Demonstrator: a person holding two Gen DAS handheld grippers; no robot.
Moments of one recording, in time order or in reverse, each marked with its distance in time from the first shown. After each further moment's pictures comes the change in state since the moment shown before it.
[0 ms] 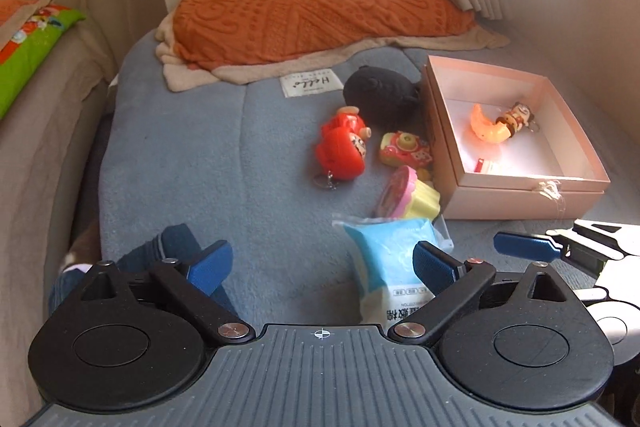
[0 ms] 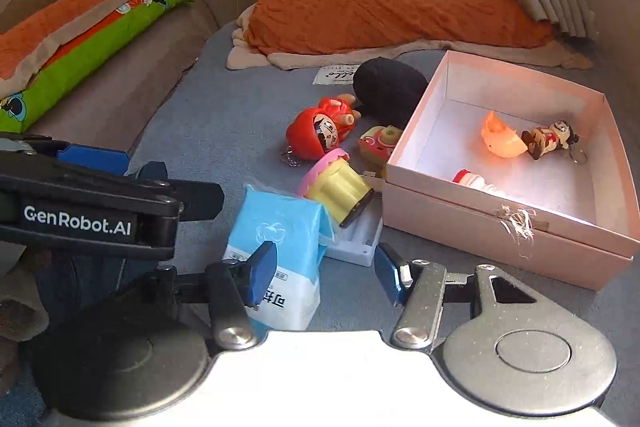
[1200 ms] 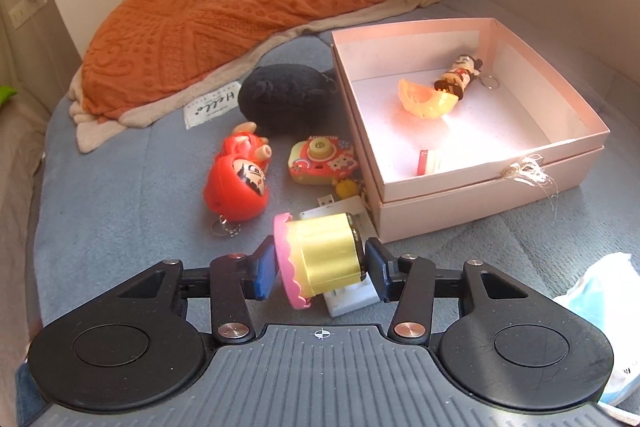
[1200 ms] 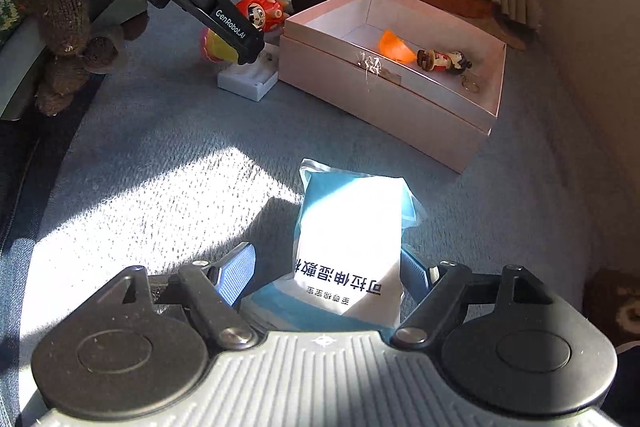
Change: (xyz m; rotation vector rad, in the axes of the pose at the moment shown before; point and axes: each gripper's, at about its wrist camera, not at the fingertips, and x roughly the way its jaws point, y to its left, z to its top) left arm 0.069 -0.082 0.009 0.273 -0.015 -0.046; right arm -0.068 -0.039 -0.086 -0.217 0.130 -0.244
